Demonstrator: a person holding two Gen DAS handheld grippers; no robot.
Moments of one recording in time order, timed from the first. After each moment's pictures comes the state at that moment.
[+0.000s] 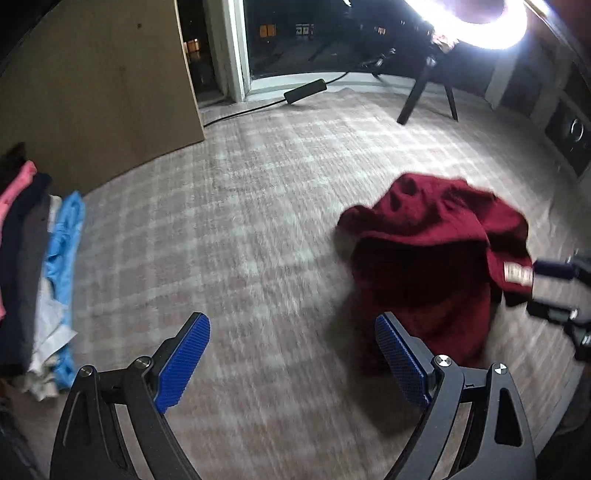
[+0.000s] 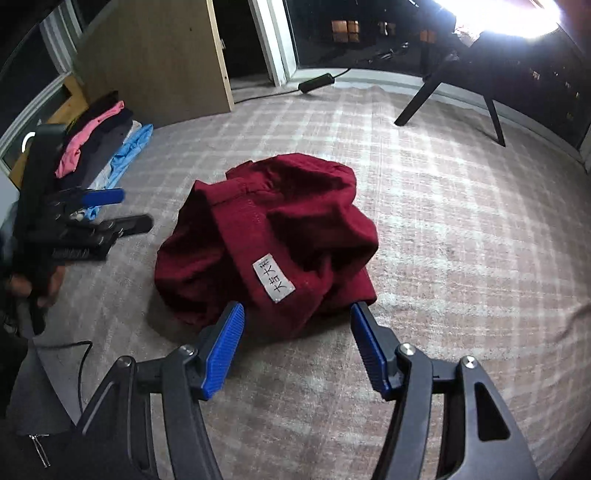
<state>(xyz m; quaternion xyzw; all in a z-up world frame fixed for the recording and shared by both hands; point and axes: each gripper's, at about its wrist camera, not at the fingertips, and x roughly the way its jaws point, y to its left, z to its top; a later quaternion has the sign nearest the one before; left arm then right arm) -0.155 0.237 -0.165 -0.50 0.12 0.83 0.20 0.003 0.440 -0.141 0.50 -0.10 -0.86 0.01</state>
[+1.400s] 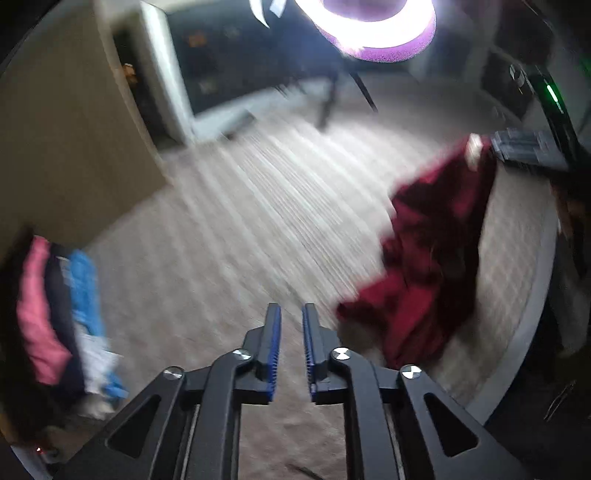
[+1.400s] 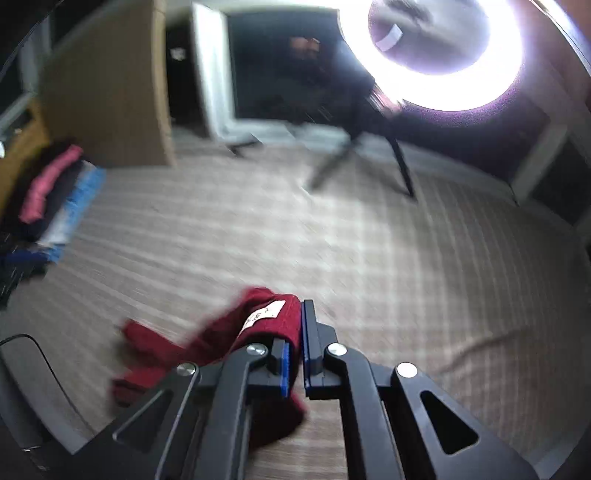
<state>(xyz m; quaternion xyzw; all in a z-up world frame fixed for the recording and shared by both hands) -0.093 0.246 -0.093 -0.51 0.20 0.78 0.30 0.001 0.521 -0.070 0.49 -0.05 -0.86 -0.13</state>
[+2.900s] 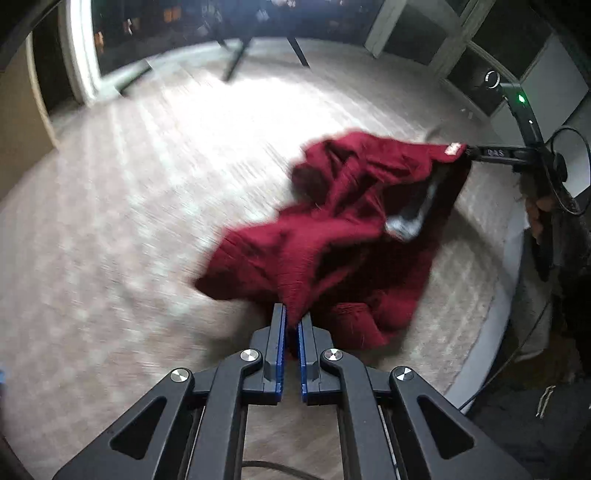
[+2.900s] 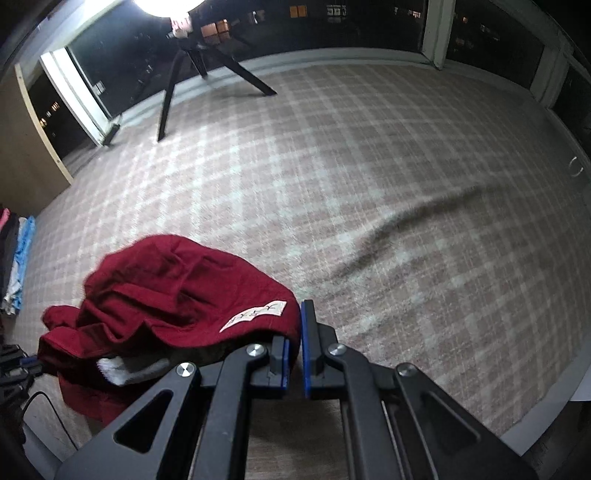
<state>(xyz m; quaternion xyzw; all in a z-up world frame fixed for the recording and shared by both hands) -0.071 0.310 -0.147 -0.53 0.12 0.78 0.32 0.100 0.662 -0.147 0.49 -0.21 -0.82 -0.20</state>
